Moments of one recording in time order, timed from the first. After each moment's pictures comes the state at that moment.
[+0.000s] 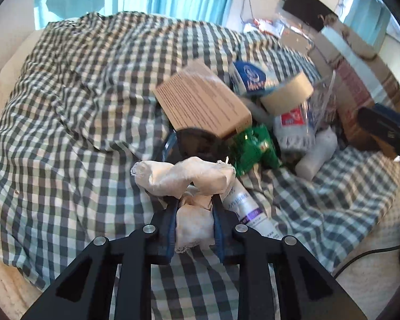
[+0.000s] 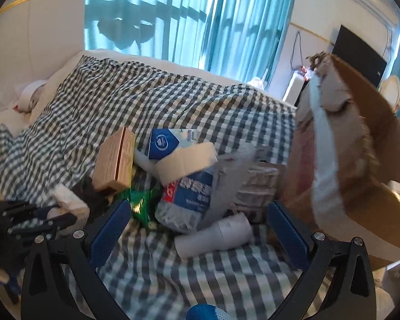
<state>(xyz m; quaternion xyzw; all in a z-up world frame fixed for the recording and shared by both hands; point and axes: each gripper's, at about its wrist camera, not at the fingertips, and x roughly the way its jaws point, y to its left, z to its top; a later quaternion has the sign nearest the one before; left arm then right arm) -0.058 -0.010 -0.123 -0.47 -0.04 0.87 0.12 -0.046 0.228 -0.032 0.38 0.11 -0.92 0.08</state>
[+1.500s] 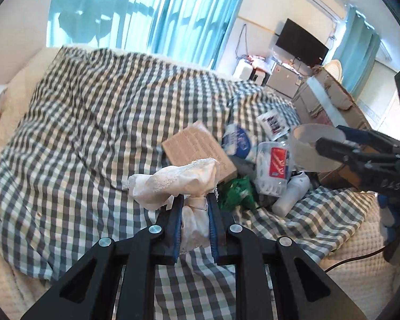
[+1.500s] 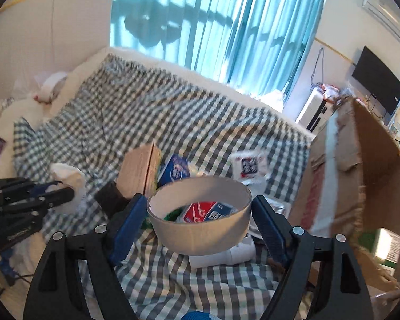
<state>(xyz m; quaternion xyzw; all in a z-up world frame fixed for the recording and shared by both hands) -0.044 -0.035 -0.062 -0.39 -0.08 0.91 0.14 -0.035 0.204 0.018 0.36 0.15 -0.91 0.14</state>
